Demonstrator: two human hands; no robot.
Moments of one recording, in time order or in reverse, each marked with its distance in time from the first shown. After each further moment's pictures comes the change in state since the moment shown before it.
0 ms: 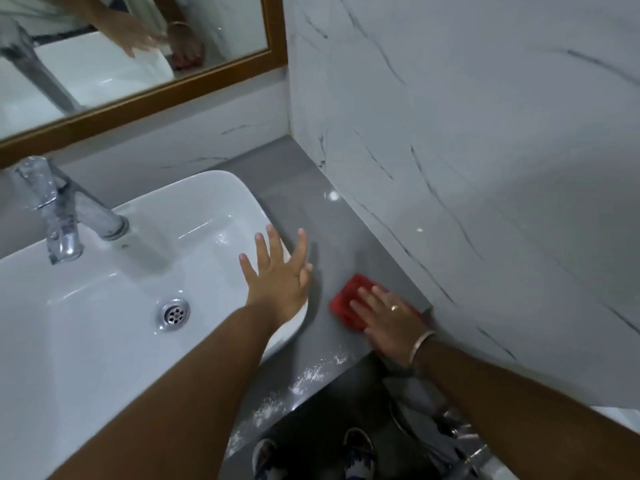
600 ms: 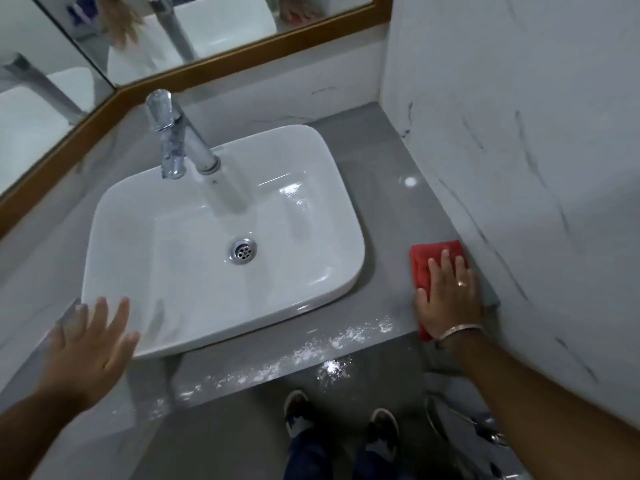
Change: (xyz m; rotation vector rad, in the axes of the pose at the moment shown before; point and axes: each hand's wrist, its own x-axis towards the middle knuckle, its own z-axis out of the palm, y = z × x) left_hand -0.268 -0.250 -0.026 0.254 -0.070 -0.512; right_hand 0.017 -0.019 -0.004 0.205 0.190 0.353
